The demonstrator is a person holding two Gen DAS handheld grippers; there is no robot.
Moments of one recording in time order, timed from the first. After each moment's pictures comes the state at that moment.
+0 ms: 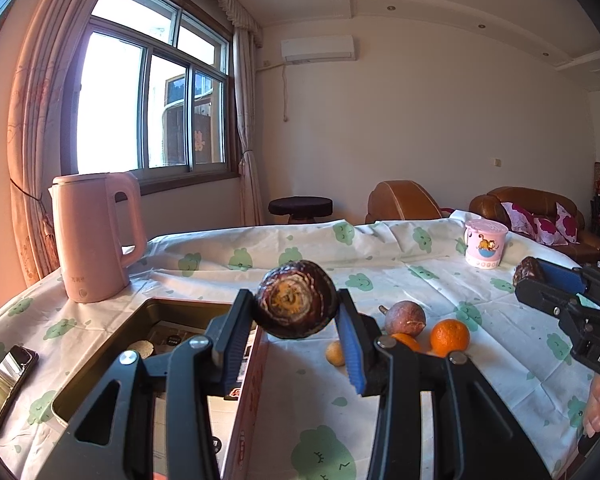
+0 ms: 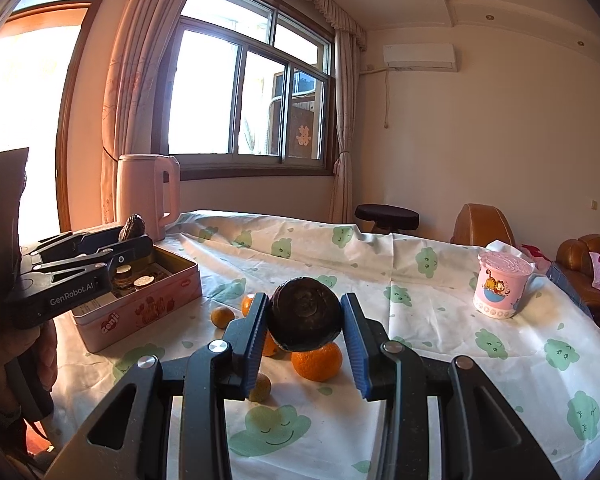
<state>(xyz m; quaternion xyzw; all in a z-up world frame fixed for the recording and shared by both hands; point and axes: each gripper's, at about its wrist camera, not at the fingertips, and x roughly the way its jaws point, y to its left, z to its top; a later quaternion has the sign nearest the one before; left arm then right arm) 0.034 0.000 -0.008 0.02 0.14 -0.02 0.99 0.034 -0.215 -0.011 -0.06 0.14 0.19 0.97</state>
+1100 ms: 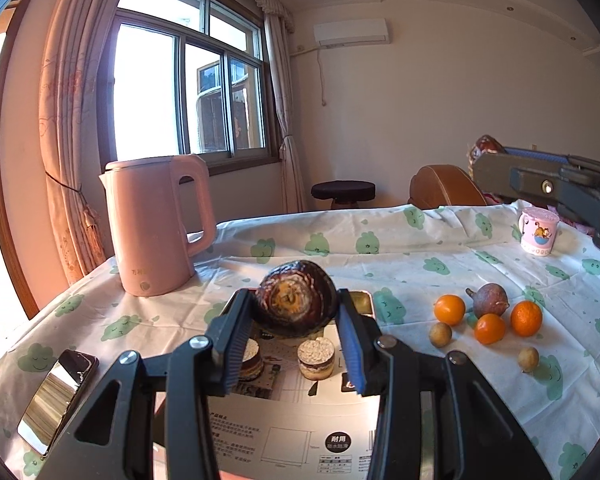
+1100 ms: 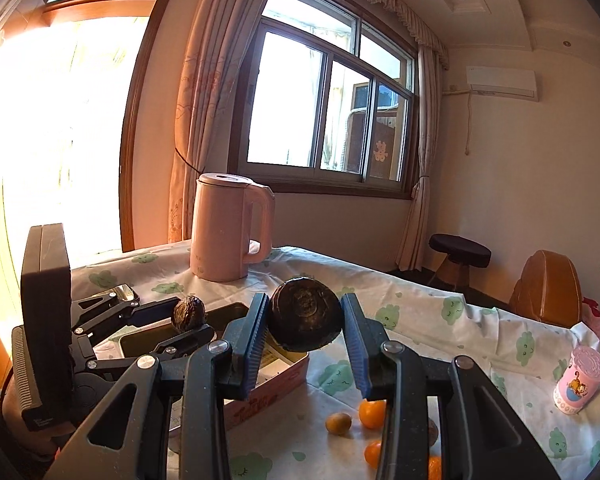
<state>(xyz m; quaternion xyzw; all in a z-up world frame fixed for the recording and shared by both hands) 0.044 0.076 -0.008 0.03 0.17 0.05 0.98 0.070 -0.085 0.046 -0.10 0.12 0.31 0.94</state>
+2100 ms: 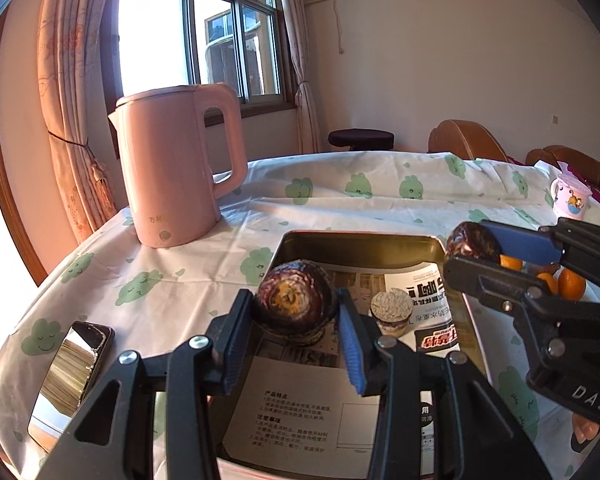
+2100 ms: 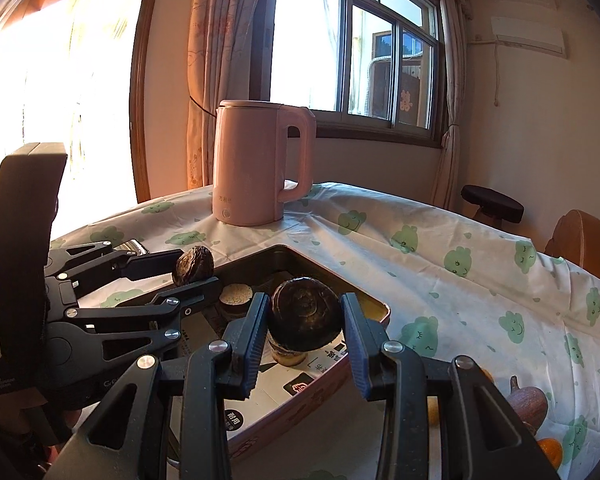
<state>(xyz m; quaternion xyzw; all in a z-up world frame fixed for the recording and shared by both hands) 0.074 0.123 -0.033 0.02 0.27 0.07 0.96 0.102 -0.013 -0.022 -0.11 0.21 0.34 0.91</state>
